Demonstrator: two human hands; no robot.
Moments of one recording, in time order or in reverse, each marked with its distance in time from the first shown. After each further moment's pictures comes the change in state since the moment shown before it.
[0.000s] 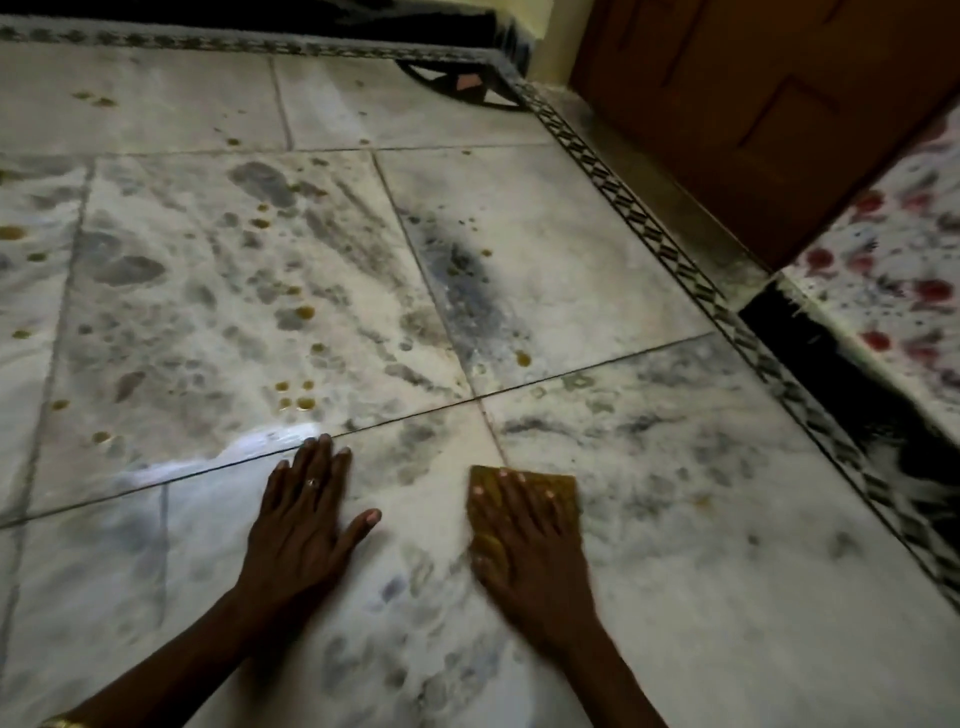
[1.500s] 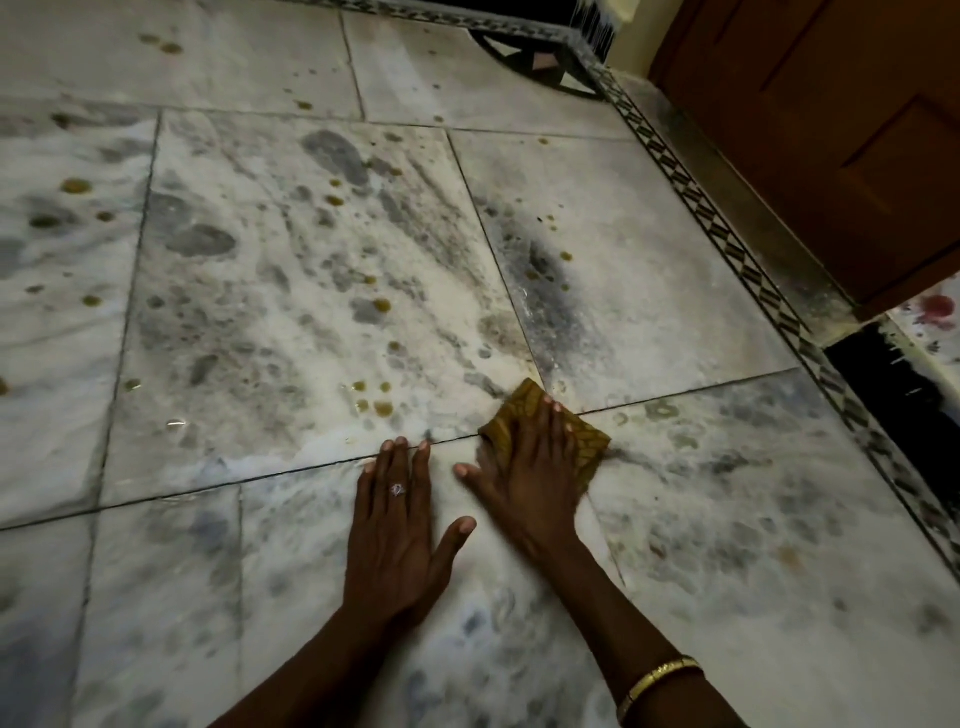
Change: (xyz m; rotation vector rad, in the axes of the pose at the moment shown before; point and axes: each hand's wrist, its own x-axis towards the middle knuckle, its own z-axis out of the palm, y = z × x) left_hand 0.010 0.015 -0.001 -0.237 0.140 -0.086; right_hand 0.137 -0.070 0.011 0.147 0.034 0.213
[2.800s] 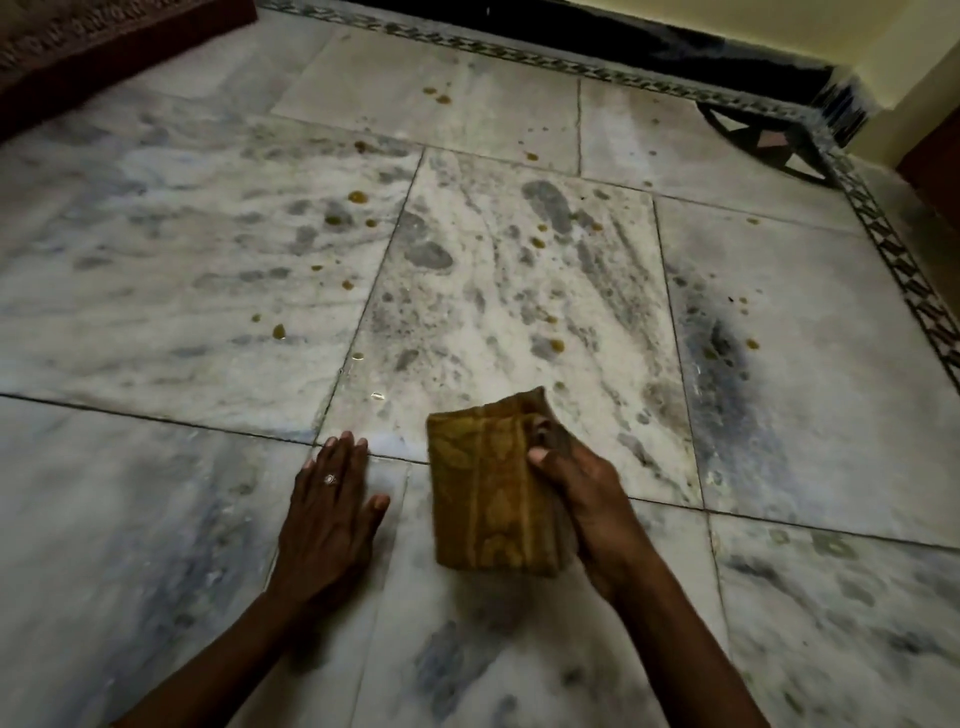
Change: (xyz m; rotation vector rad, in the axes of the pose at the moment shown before) left_hand -0.063 -0.143 -0.081 0.120 0.154 -0.350; right_hand 0.011 -0.128 -0.078 1.316 -0.595 0.157
